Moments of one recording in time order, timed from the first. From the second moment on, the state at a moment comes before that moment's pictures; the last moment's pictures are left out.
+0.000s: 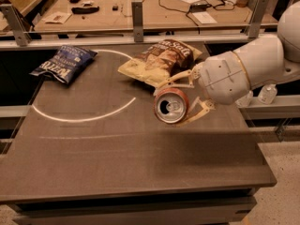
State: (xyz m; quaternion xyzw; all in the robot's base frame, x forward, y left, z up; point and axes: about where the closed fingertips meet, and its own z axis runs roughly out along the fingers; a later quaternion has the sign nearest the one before) arm 0.443 -0.048 0.931 -0.82 0.29 0.18 0.46
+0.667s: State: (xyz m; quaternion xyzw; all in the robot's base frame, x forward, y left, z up) arm 0.440 -0.051 0.928 -0.84 0.27 0.12 0.46
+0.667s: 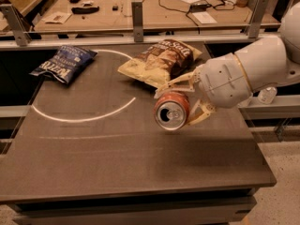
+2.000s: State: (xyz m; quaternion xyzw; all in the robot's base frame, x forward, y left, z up) arm 0.456 -0.081 0.898 -0.92 0.11 -0.02 0.38
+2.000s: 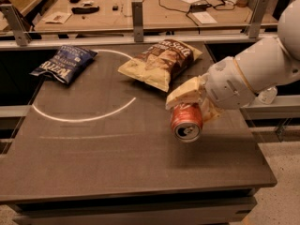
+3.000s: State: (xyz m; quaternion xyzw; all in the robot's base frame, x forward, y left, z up) arm 0.467 -0.082 0.850 -0.94 0.13 -0.11 0.29
